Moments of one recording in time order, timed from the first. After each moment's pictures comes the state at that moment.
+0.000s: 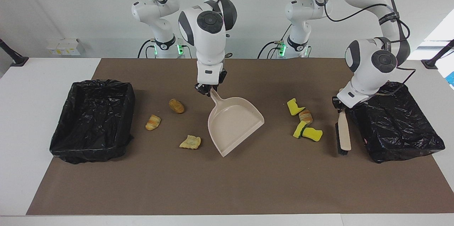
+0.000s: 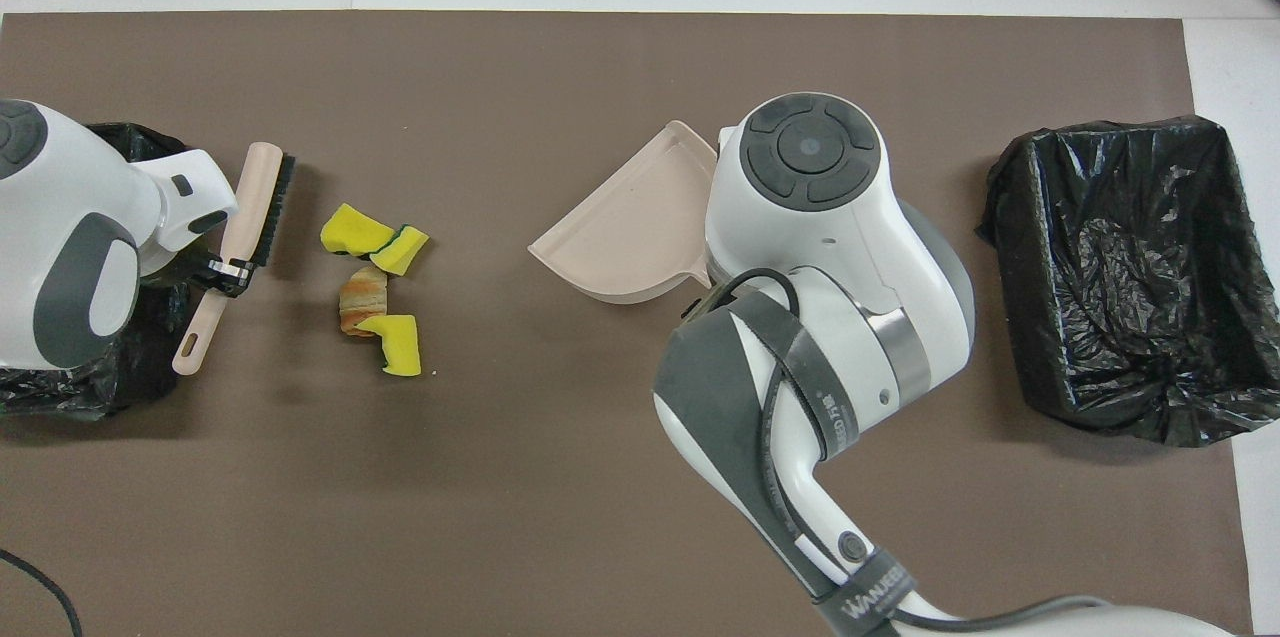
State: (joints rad) left arm 0.08 0.18 -0.12 -1.95 0.15 2.01 0.15; right arm 0.50 0.27 -0.02 -1.58 0.00 1.78 -0.31
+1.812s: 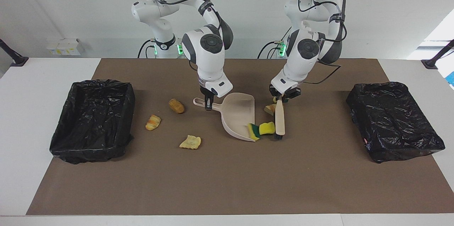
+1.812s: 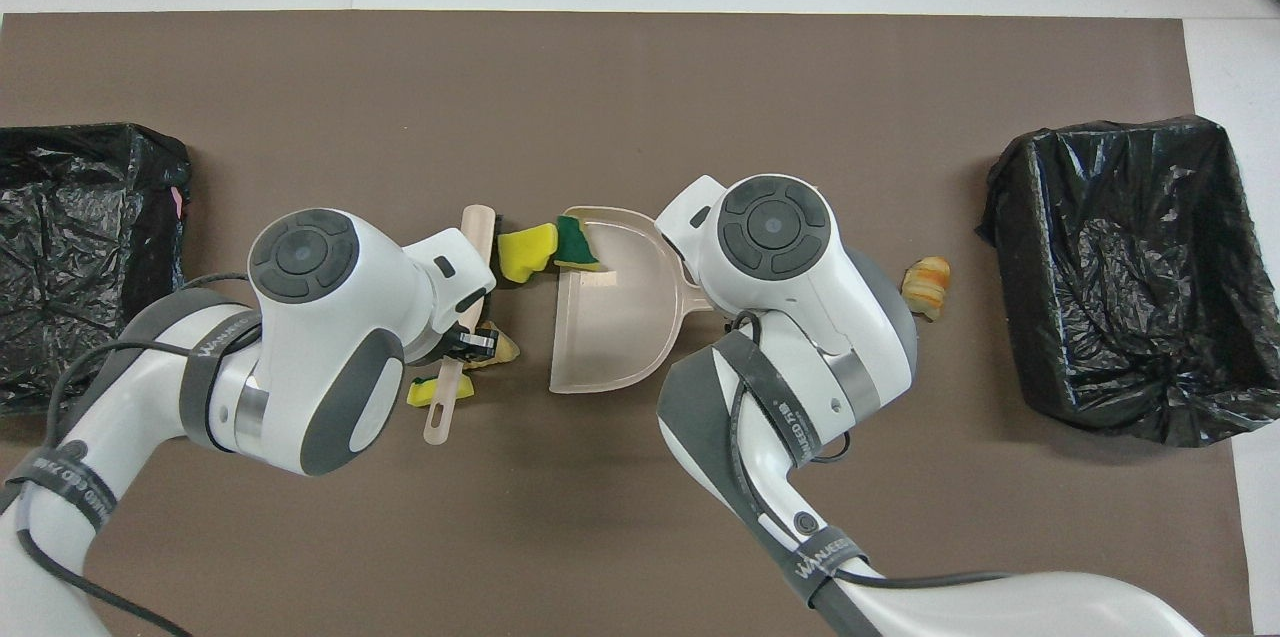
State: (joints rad) left arm -0.34 0.09 -0.12 -2.10 -0.09 2.10 -0.18; right arm 0.51 0.29 -0.01 -1.79 -0.08 2.03 -0.99
